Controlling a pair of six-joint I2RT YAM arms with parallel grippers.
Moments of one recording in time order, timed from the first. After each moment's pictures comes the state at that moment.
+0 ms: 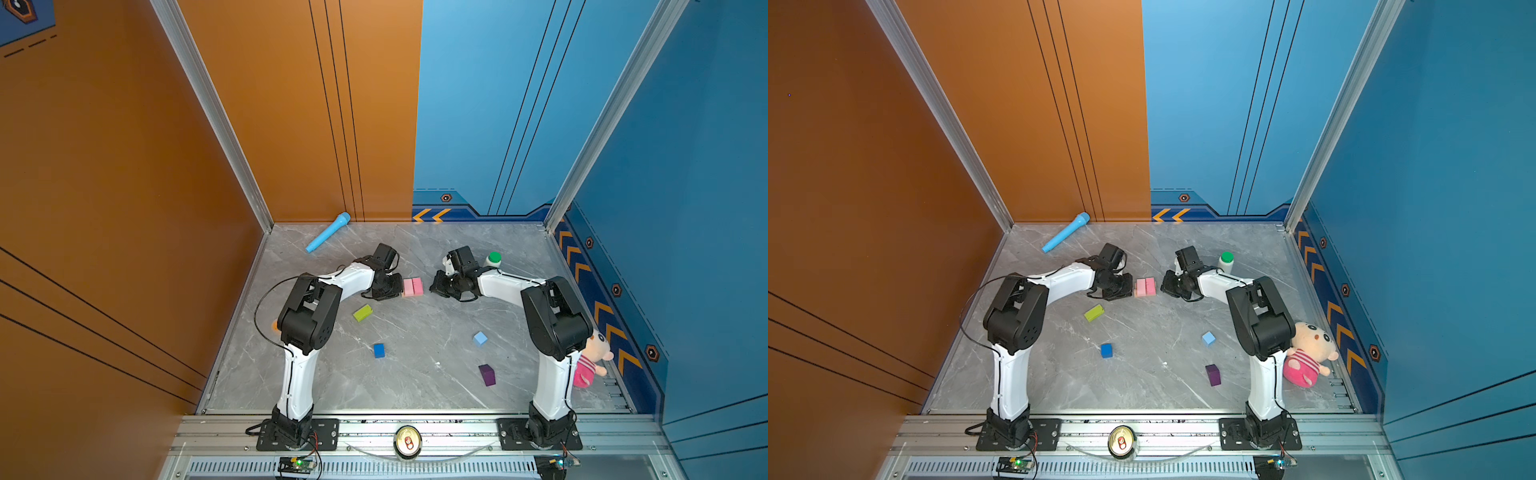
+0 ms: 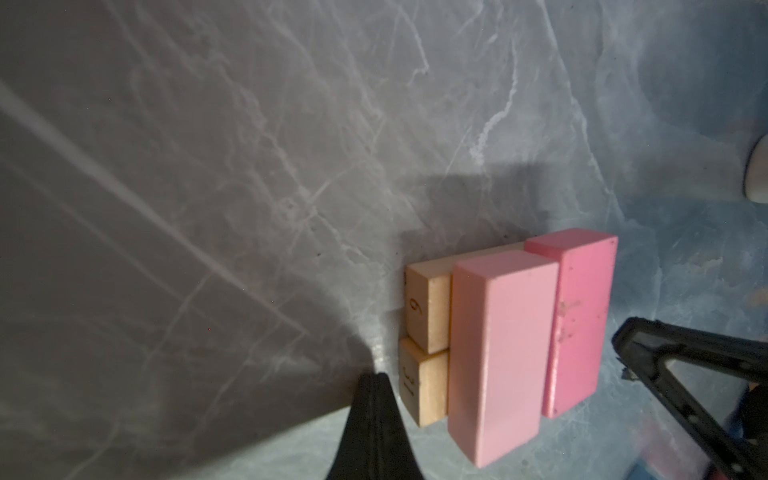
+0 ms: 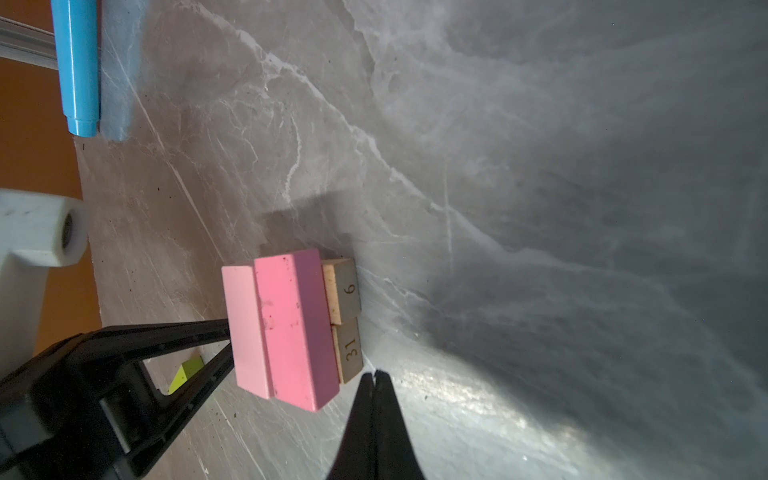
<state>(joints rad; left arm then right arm) -0.46 2.09 1.45 -0.48 0.23 -0.62 0.40 1.98 1.24 -0.21 -0.35 0.69</state>
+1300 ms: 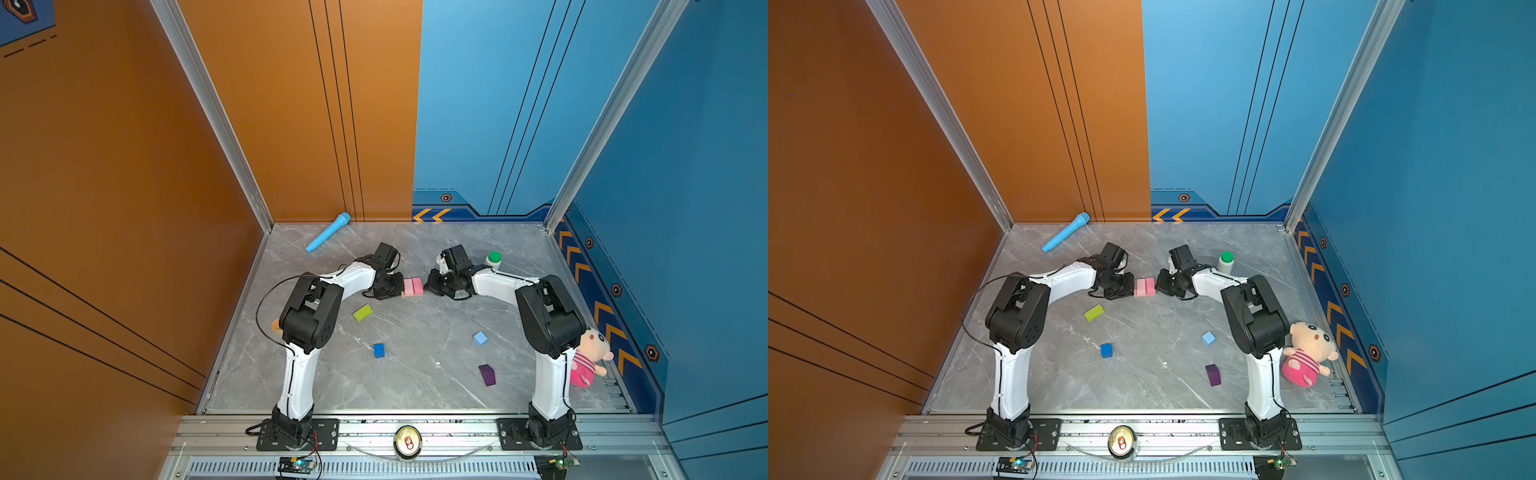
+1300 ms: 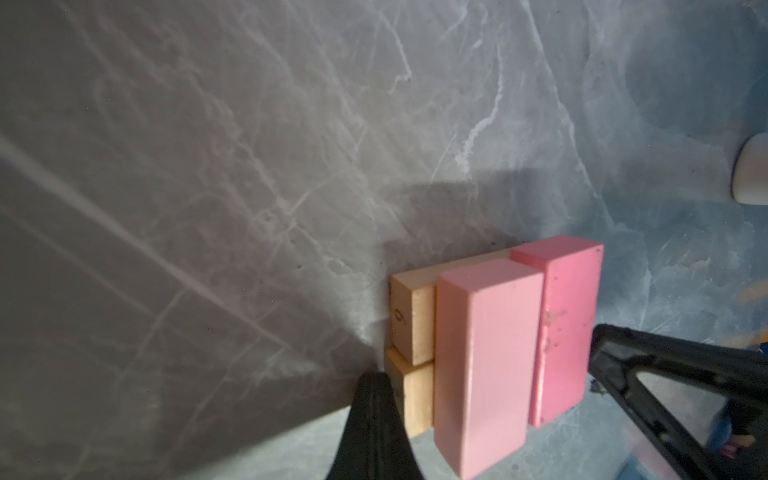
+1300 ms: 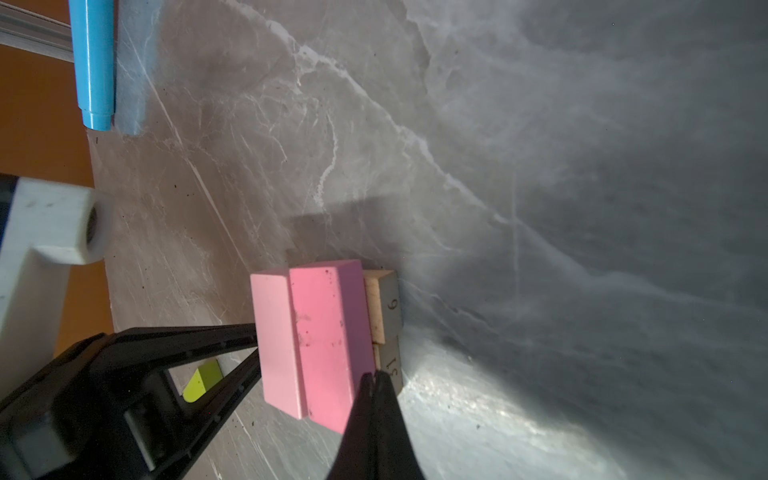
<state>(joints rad) -0.47 2.11 1.47 -0.48 0.24 -0.63 0.43 2.01 1.30 -0.21 -0.35 0.71</state>
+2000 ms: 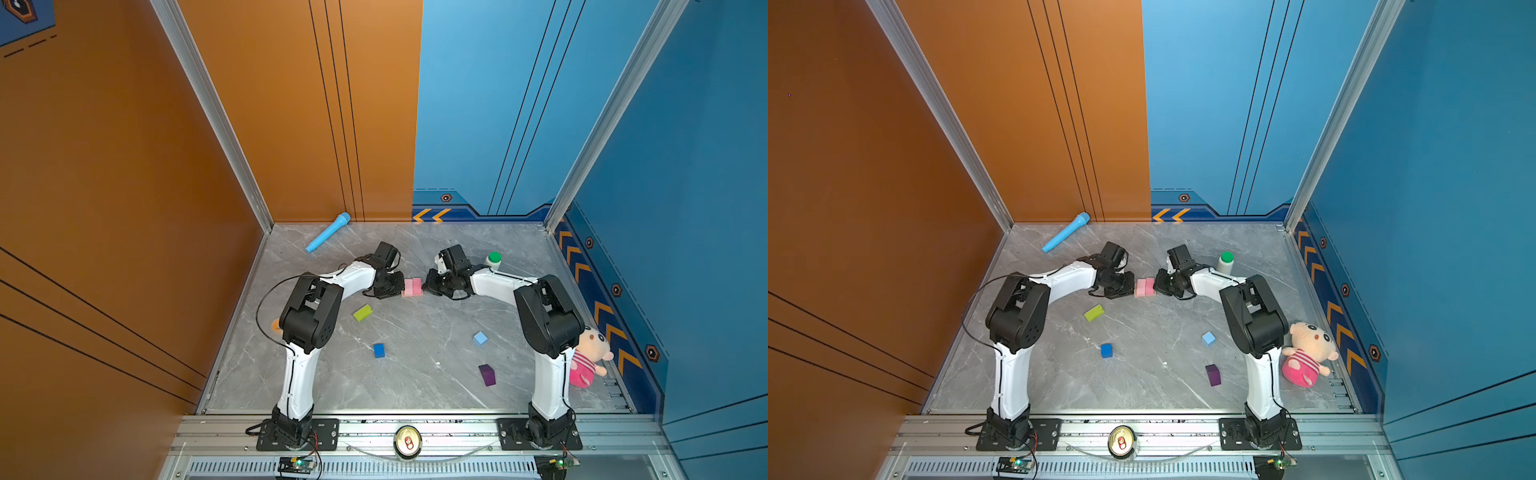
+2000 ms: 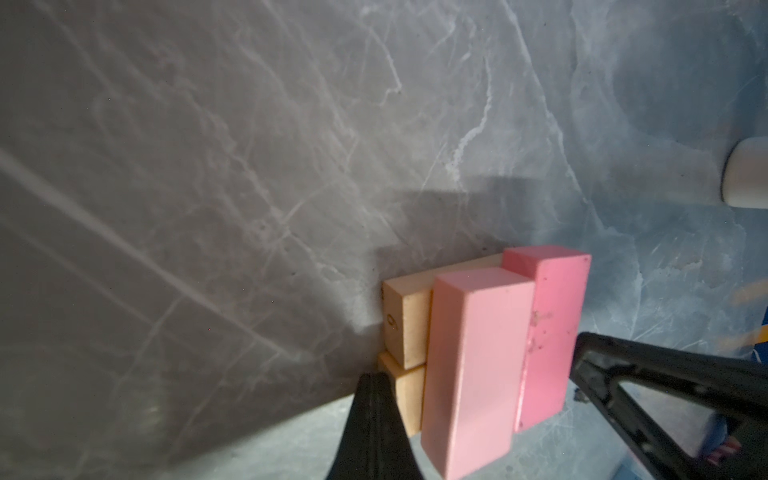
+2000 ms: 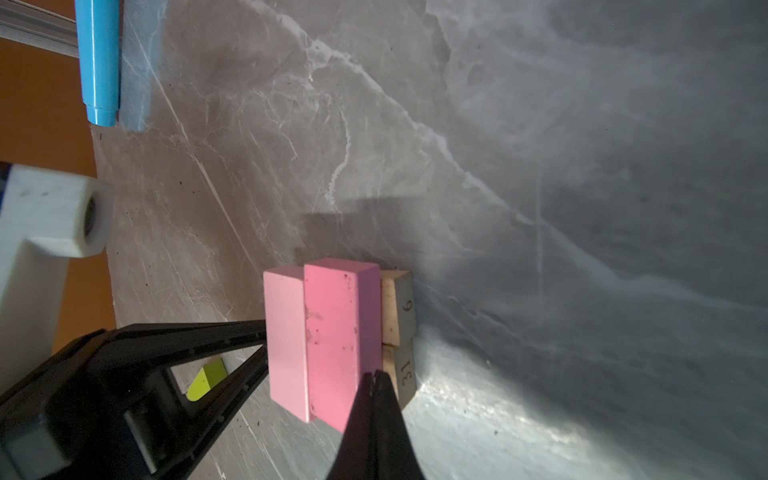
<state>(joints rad) -0.47 2.11 1.48 -0.48 0.24 -0.63 0.44 2.02 1.30 -0.21 -0.35 0.71</state>
